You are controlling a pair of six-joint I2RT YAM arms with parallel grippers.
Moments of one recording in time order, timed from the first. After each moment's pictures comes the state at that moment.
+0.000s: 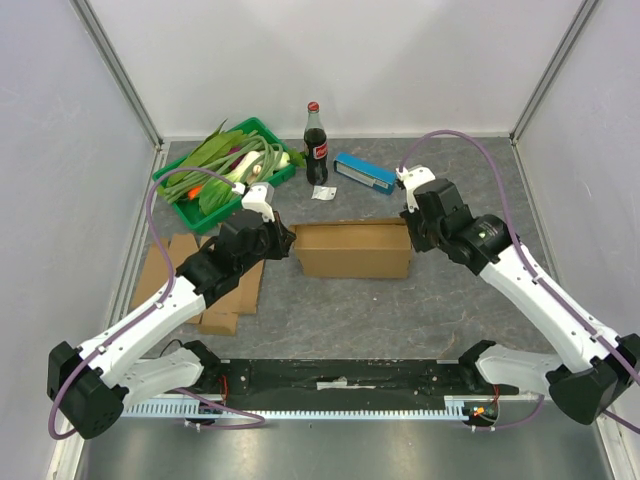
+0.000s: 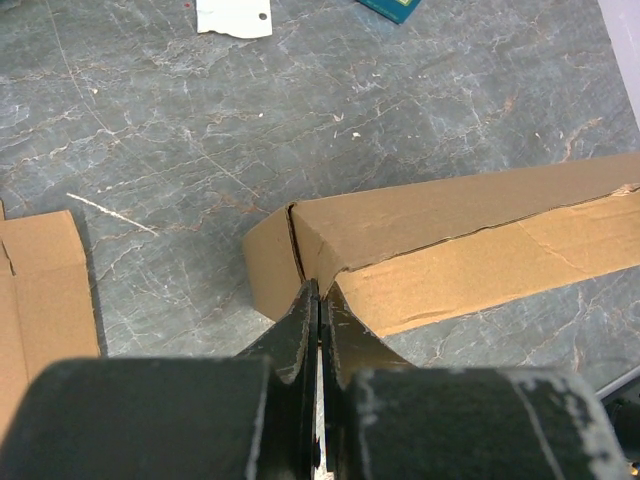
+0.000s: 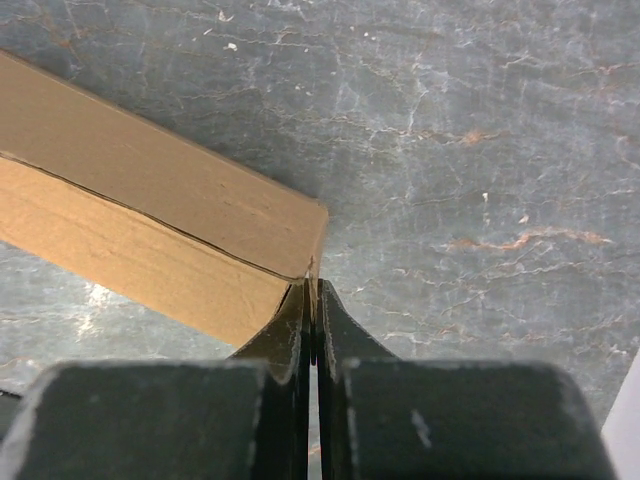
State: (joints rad) left arm -0.68 1.02 0.82 -0.27 -0.15 -0.52; right arm 0.60 1.14 1.18 -0.81 0.24 0.06
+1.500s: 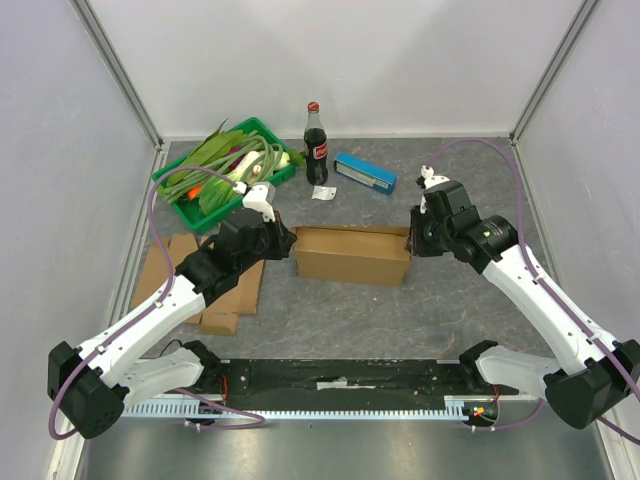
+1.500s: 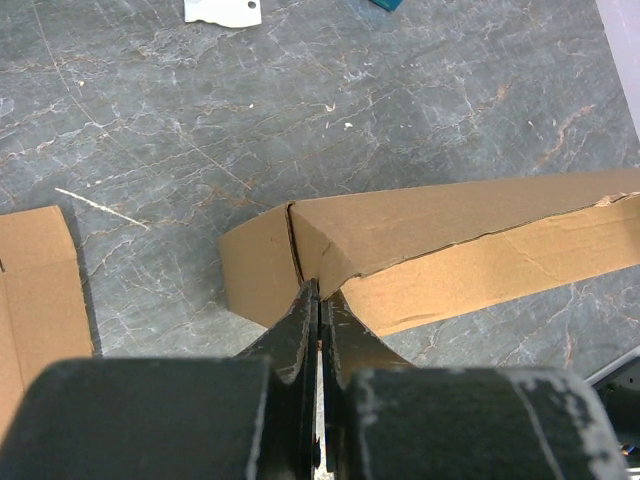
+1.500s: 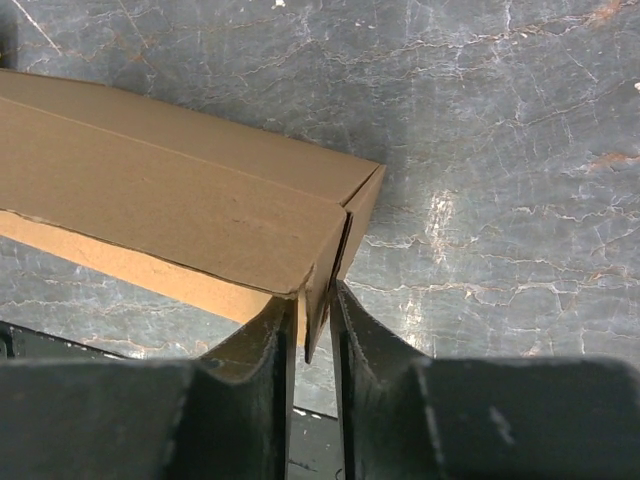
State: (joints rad) left arm -0.67 1.02 0.84 -0.29 -0.12 -0.52; right arm 0.50 1.14 1.14 -0.86 0.06 0.41
